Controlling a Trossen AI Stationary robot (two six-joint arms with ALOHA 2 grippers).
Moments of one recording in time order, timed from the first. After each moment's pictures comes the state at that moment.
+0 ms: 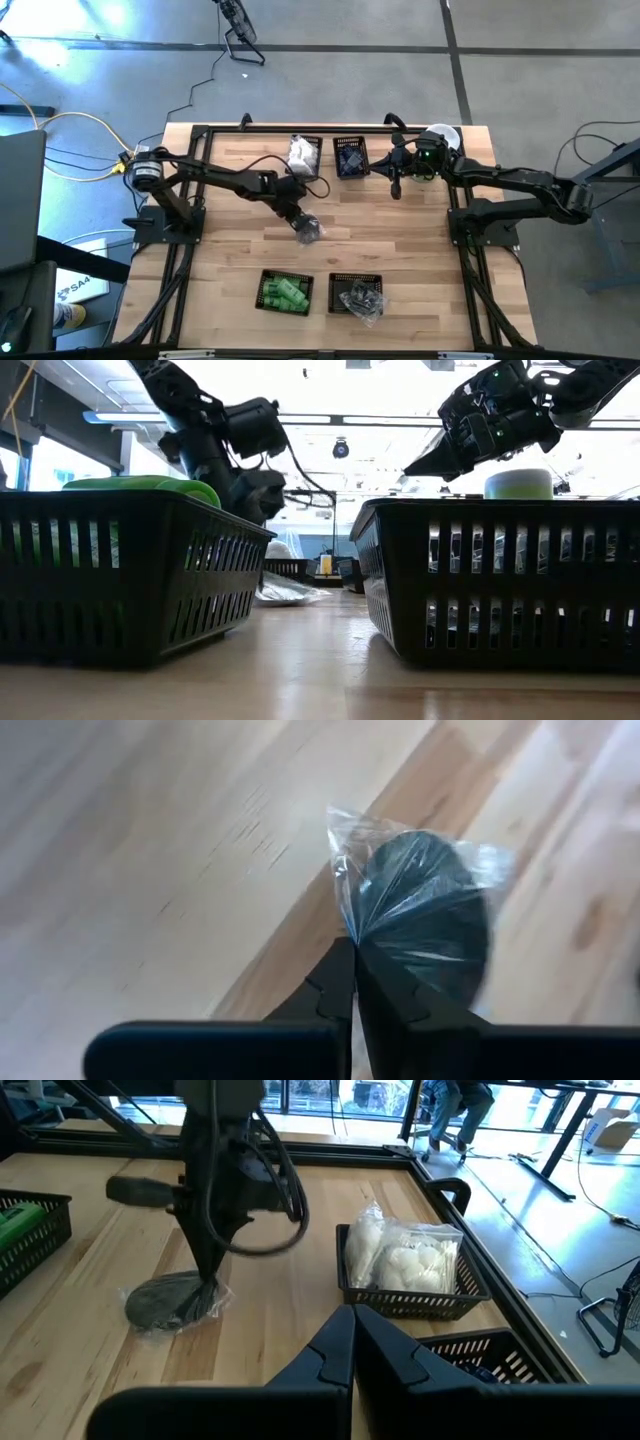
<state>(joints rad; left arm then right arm) 0.16 1.66 0.90 -0.27 0.16 -0.62 -0.54 1.09 0.52 0.24 -0.39 -0.23</state>
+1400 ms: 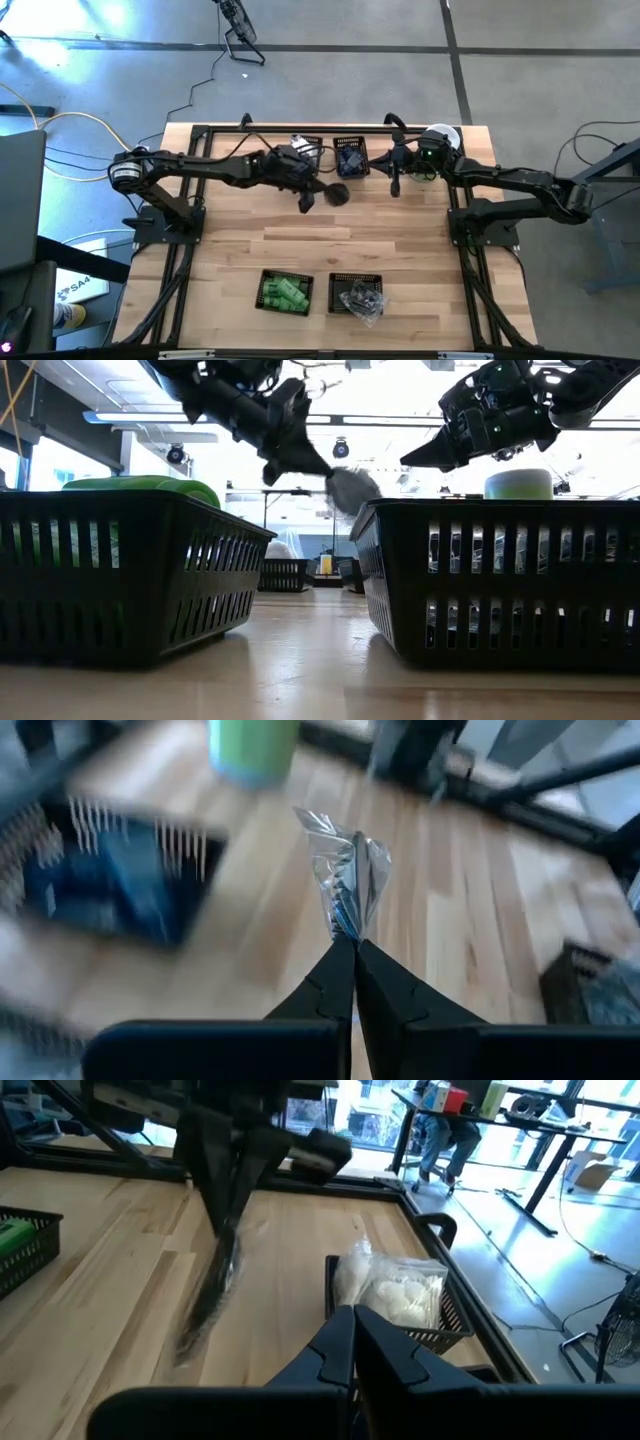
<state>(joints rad) 0.22 1.51 0.99 0.05 0.14 -0.22 -0.54 1.09 0.52 0.32 -0.40 -0.26</state>
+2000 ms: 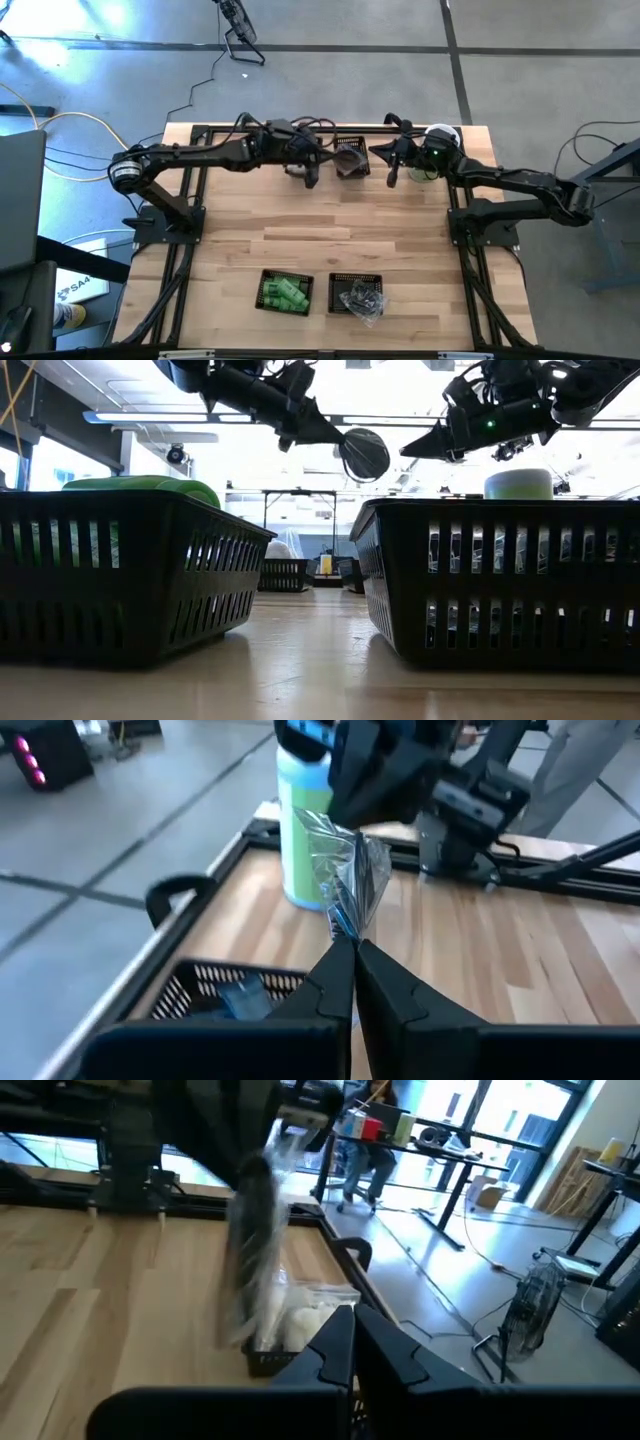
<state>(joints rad) 0.33 1.51 1.11 0.13 0.12 0.01 -0.54 1.06 0.52 0.41 -0.20 -0.26</state>
